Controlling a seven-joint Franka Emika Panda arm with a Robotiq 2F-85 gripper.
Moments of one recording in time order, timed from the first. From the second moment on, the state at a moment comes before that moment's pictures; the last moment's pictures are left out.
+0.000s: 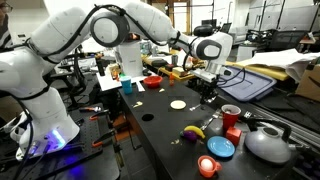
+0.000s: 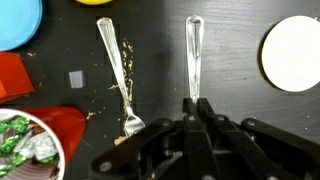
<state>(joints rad) -0.28 1.03 -0.03 -1.02 0.02 1.82 -0.31</state>
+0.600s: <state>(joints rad) -0.26 0.79 -0.02 -1.39 0.06 1.86 -0.22</state>
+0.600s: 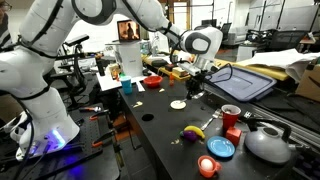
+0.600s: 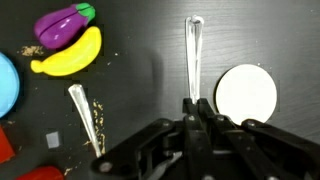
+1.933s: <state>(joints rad) -0.18 0.76 -0.04 -1.63 0.04 2.11 -0.15</state>
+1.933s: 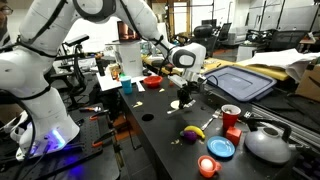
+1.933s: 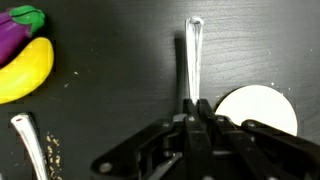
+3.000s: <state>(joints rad) -0.17 0.65 -0.06 -1.70 0.00 2.31 -0.15</state>
